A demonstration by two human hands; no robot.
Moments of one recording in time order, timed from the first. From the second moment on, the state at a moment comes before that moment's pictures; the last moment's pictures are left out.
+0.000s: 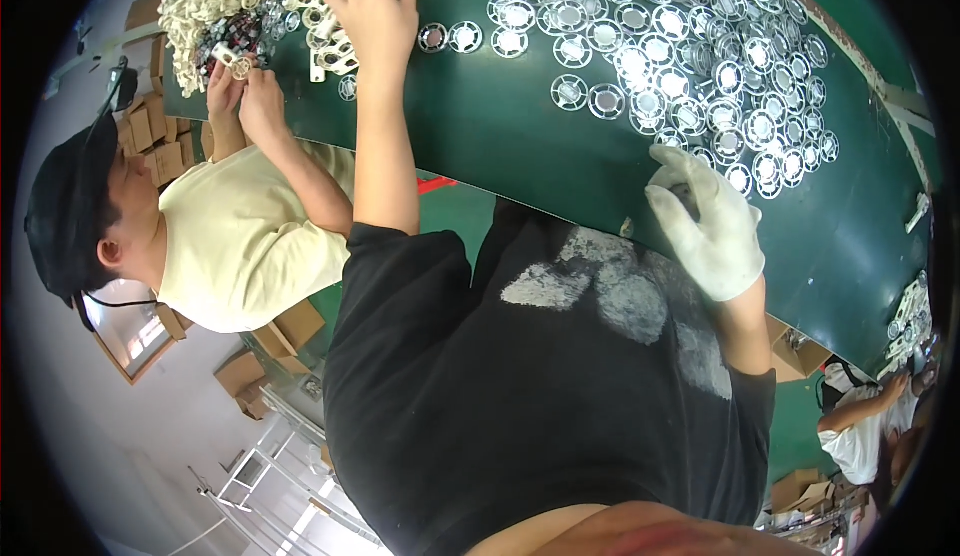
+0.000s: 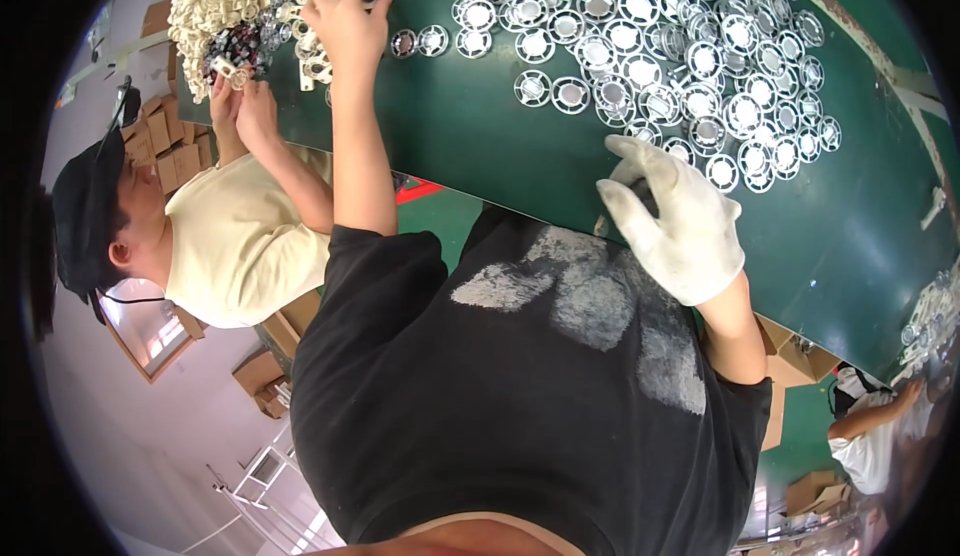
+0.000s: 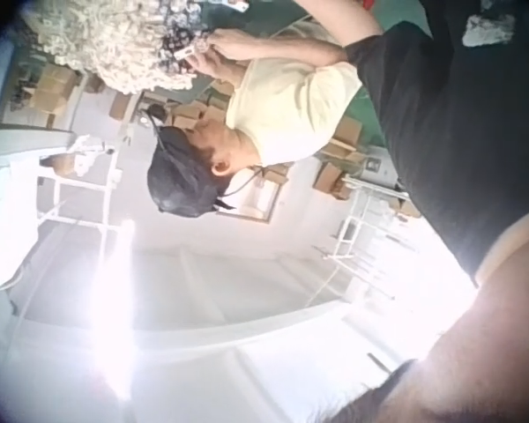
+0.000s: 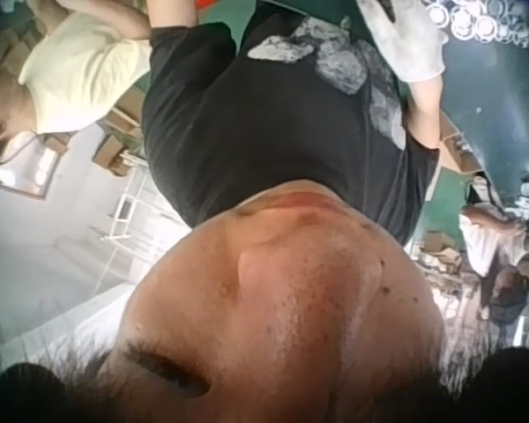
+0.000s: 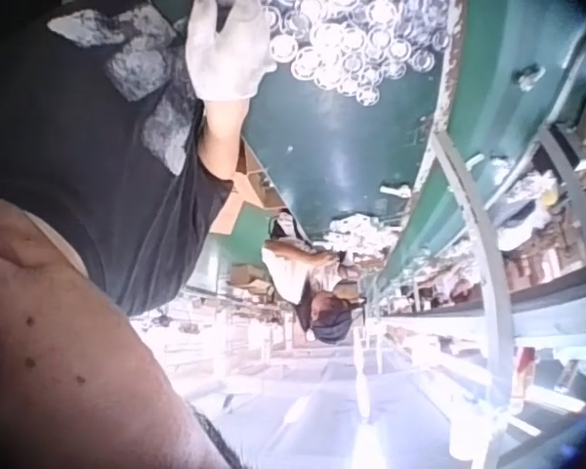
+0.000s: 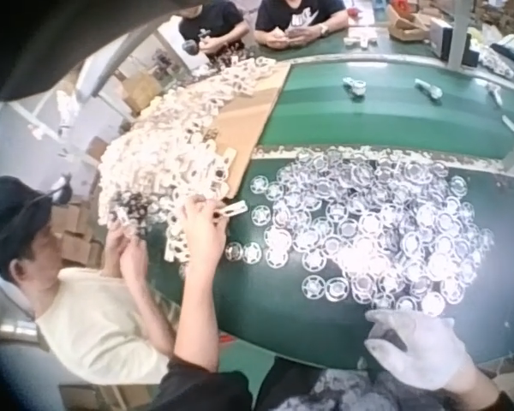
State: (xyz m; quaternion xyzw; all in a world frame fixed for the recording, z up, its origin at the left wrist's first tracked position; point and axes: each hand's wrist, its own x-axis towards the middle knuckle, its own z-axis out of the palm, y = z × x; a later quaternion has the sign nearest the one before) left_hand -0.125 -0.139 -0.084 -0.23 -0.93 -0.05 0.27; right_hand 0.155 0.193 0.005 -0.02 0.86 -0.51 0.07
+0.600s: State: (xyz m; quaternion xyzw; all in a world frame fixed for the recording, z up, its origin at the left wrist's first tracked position) left_hand 0.056 -0.024 -0.022 -0.27 -0.80 -0.53 -0.09; right_hand 0.152 0.177 -0.004 -0.05 0.98 -0.21 -0.03
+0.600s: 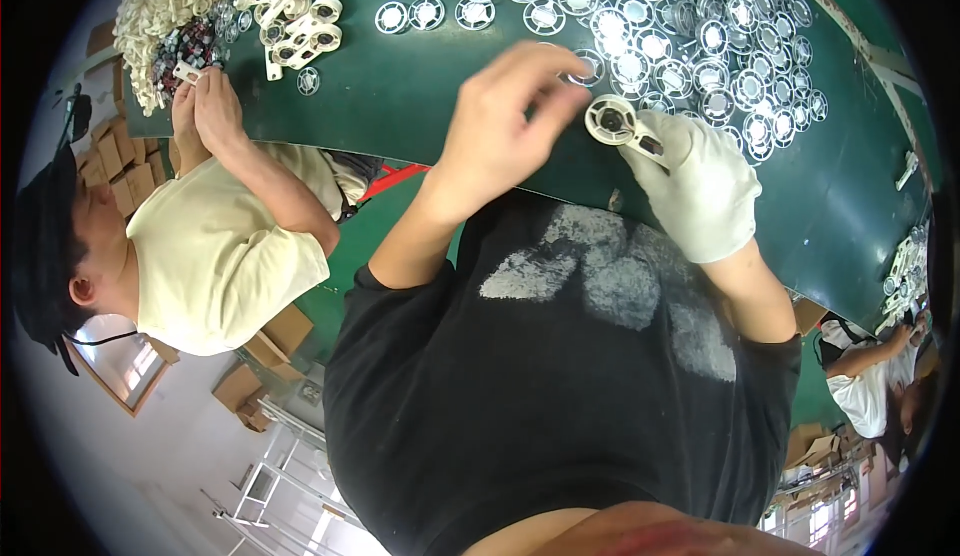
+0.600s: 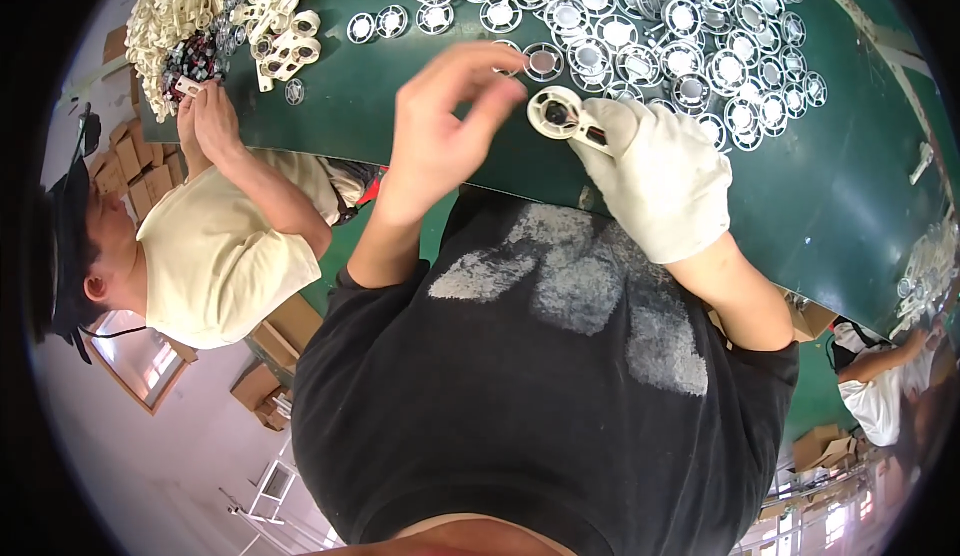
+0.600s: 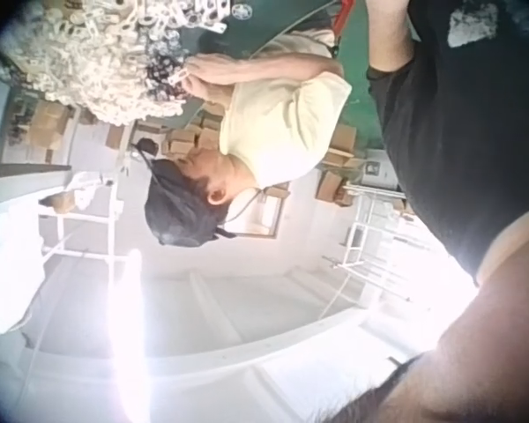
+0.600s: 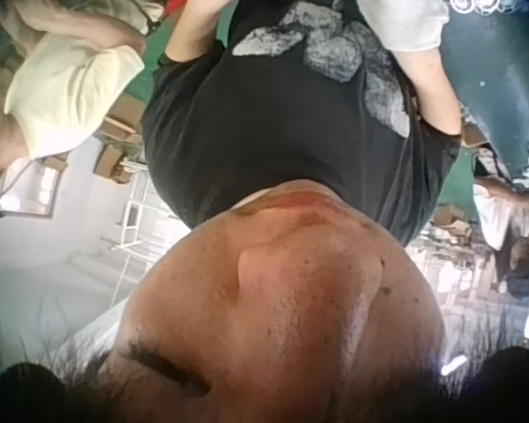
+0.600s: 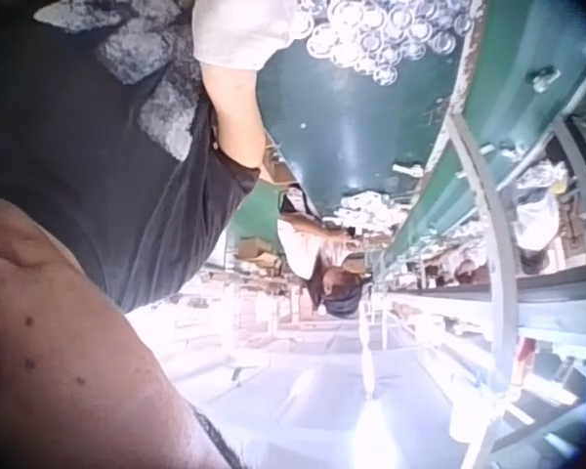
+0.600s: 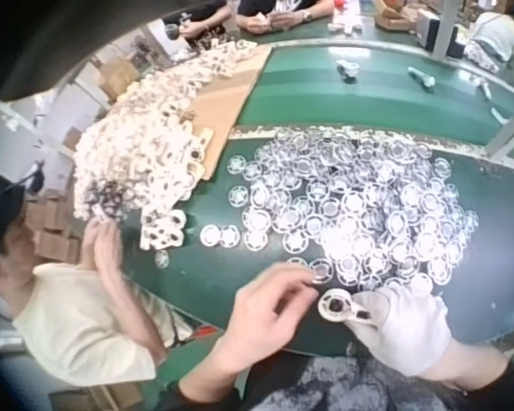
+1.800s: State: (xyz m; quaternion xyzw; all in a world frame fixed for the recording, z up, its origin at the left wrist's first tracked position) left_hand 0.043 0.002 -0.035 -0.49 -0.60 -0.61 -0.16; right_hand 0.154 0.194 0.025 0.06 0.93 -0.35 0.05
